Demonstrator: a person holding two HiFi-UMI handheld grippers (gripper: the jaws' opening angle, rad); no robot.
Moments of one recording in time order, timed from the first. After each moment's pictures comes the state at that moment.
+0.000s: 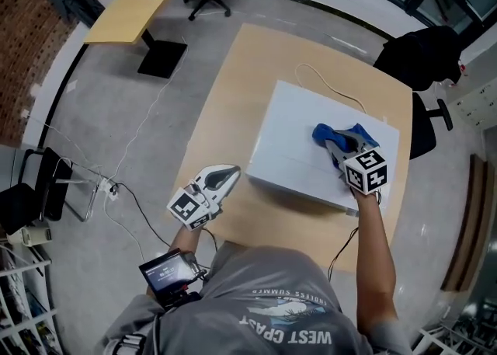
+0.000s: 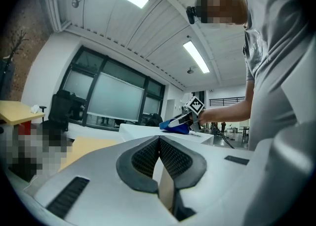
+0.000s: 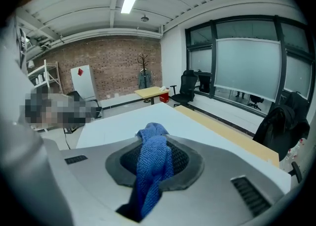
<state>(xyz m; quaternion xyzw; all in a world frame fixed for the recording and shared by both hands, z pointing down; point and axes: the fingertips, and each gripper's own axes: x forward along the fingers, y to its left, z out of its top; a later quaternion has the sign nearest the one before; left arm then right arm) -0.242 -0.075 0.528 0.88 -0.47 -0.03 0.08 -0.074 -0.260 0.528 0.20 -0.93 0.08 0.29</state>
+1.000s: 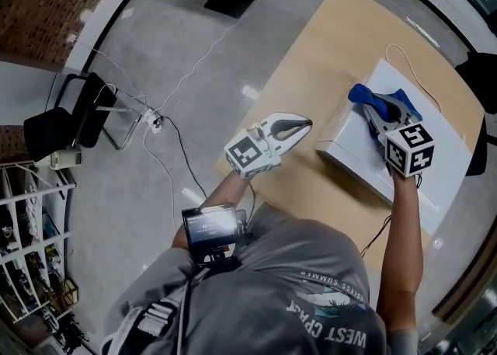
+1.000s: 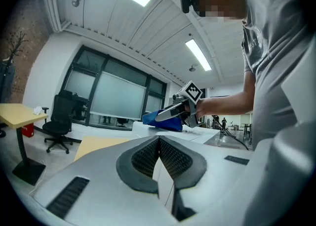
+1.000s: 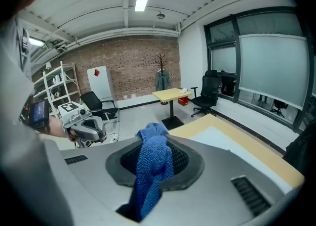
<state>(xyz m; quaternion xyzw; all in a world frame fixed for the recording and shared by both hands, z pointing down) -0.304 -0.097 0.552 0.88 -0.47 -0.01 0.08 -0.253 -0.226 0.531 0.10 -0.95 0.07 0.28</state>
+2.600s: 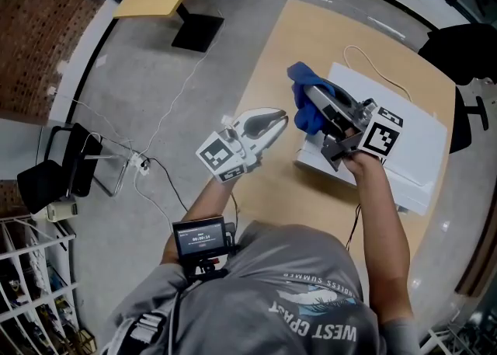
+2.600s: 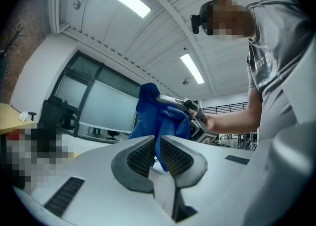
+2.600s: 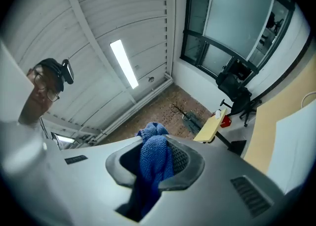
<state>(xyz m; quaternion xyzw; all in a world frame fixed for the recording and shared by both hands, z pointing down) -0.304 -0.135 0.475 0.90 -0.44 -0.08 0.05 -0.292 -0.205 0.397 -0.02 -0.92 0.37 -0.12</state>
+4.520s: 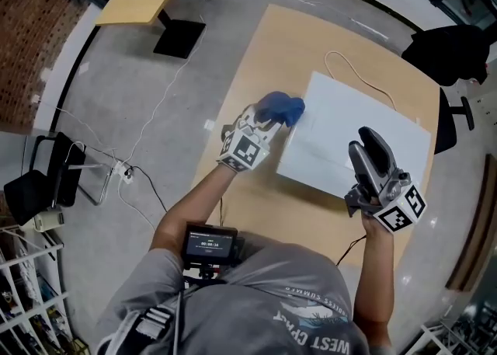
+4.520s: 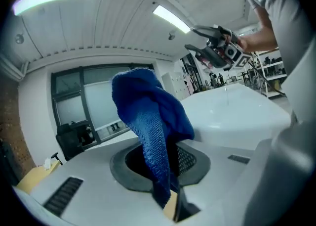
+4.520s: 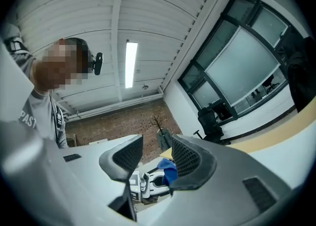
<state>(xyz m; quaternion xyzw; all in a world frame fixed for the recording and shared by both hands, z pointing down) -0.279 -0.230 0.570 0.85 -0.49 0.20 -0.06 -0.135 -0.203 0.383 0.15 -0.96 0.21 -0.13</state>
